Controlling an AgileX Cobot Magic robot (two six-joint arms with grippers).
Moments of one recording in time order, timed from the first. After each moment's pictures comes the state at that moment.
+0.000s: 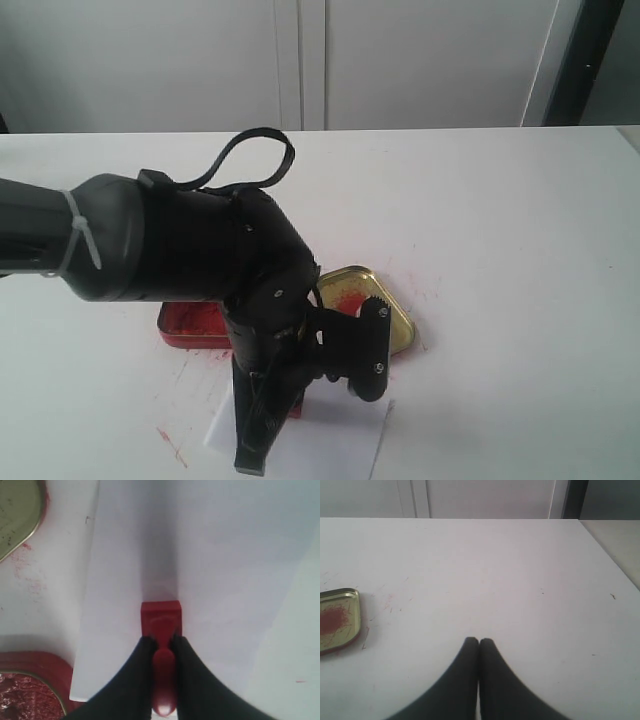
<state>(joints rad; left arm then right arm) -0.98 1.84 -1.19 0.17 0.82 0.68 0.04 0.00 -0.01 0.00 0.36 0.04</state>
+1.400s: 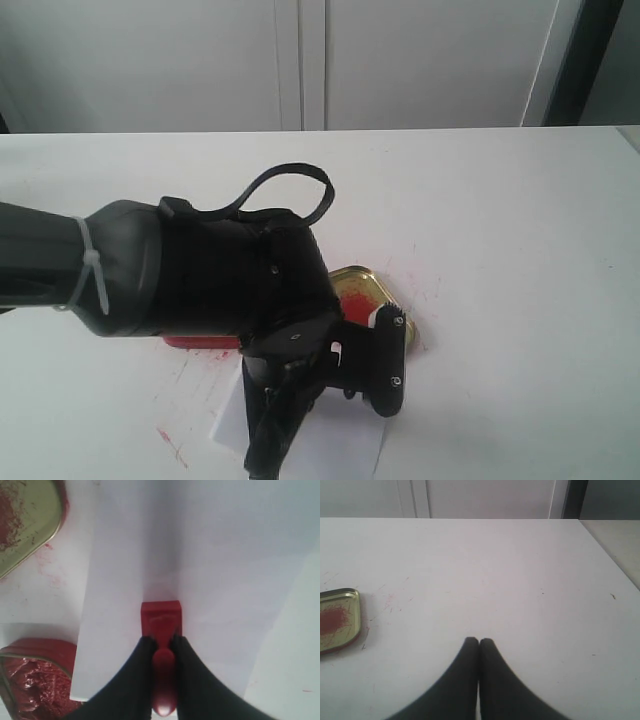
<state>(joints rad) -1.07 1.84 -1.19 0.34 0.83 0.46 0.04 0.00 -0.01 0.00 0.36 0.04</state>
